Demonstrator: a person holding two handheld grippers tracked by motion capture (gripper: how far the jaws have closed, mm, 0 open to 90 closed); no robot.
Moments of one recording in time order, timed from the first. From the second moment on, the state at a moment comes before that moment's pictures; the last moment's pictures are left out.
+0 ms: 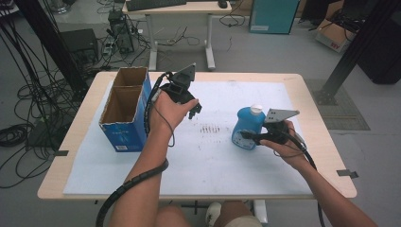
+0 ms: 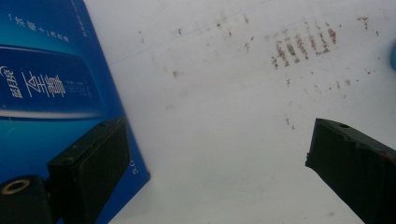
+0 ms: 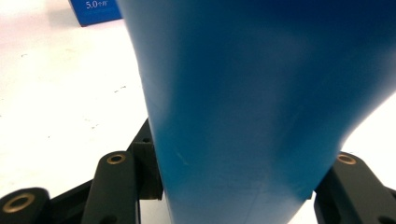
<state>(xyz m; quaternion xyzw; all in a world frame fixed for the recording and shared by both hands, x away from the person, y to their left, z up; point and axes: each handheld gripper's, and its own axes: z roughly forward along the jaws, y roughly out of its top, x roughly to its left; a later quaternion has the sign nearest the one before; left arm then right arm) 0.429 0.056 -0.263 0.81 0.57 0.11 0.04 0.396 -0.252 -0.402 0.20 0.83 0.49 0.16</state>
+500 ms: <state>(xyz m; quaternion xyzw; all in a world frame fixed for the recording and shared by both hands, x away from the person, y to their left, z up) 0.425 0.059 -0.259 0.81 0.57 0.11 0.05 0.395 -0.252 -0.402 0.20 0.83 0.49 0.15</state>
